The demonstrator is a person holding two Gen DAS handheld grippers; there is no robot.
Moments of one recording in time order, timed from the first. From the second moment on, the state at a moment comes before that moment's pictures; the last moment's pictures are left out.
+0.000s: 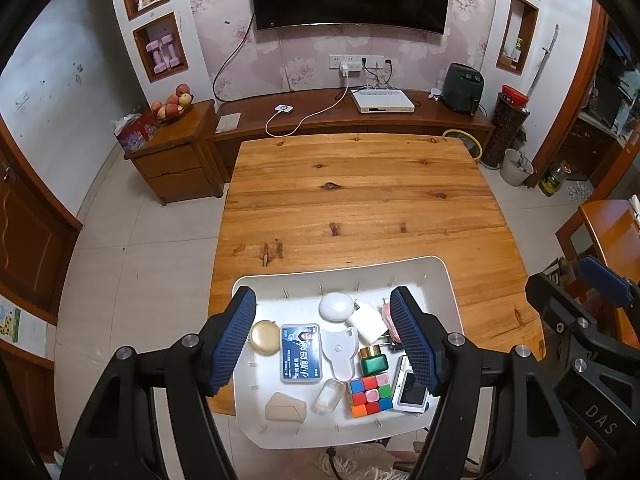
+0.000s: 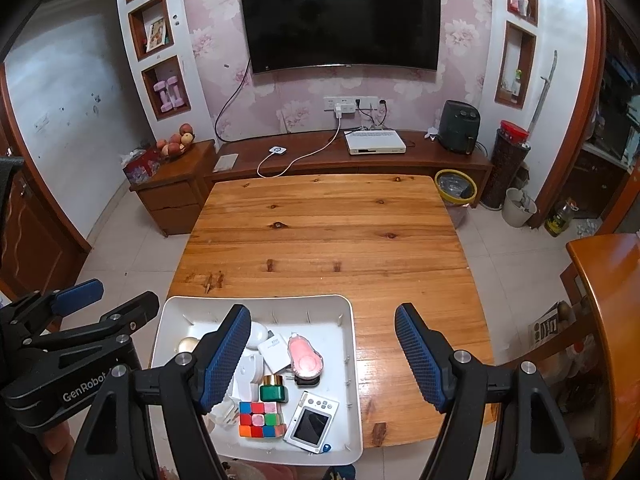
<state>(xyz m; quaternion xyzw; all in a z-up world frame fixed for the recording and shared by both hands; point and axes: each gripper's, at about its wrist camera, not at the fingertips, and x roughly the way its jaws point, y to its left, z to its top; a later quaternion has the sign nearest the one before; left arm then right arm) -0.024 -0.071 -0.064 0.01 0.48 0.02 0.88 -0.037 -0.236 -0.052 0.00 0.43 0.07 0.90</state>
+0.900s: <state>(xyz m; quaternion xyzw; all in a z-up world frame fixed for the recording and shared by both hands) -0.022 -0.071 -0.064 0.00 0.48 0.02 0.88 -0.039 -0.233 -0.053 0.01 0.43 0.05 0.90</state>
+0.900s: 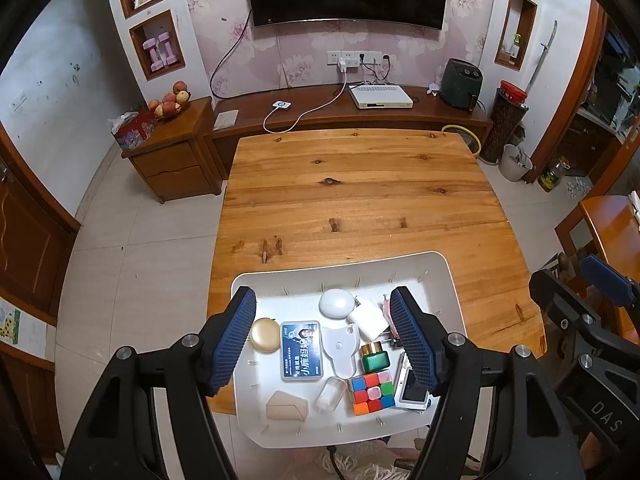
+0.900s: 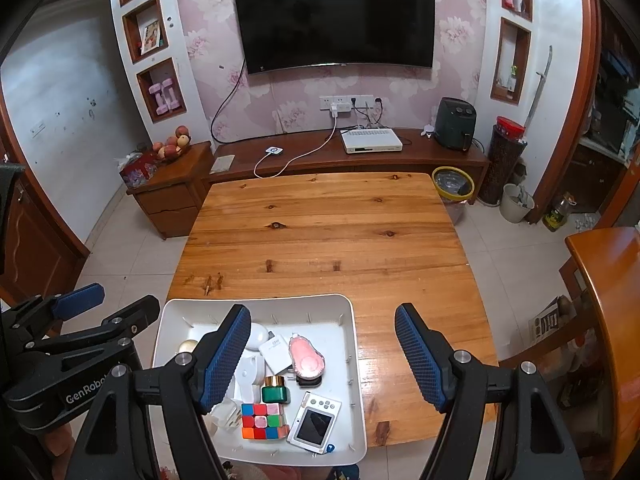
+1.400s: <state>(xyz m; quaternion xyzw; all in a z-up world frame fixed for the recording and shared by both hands) -0.023 -0.070 -0.075 0.01 0.49 0.02 0.87 -0.045 -0.232 -0.061 0.01 0.43 0.05 0.90</state>
